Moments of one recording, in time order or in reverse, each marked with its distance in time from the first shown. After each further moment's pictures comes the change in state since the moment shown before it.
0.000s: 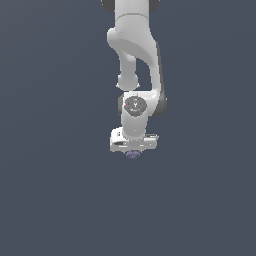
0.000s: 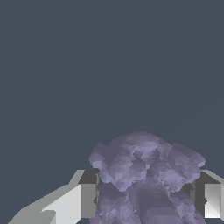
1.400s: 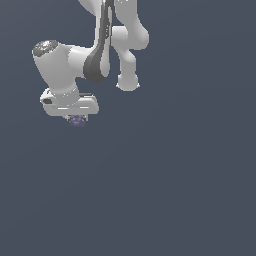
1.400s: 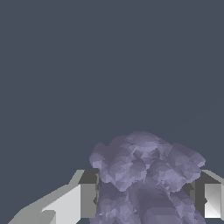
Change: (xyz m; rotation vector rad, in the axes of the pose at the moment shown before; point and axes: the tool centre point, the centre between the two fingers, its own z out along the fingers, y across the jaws) arm -0.113 0.237 -0.121 0.000 0.002 0.003
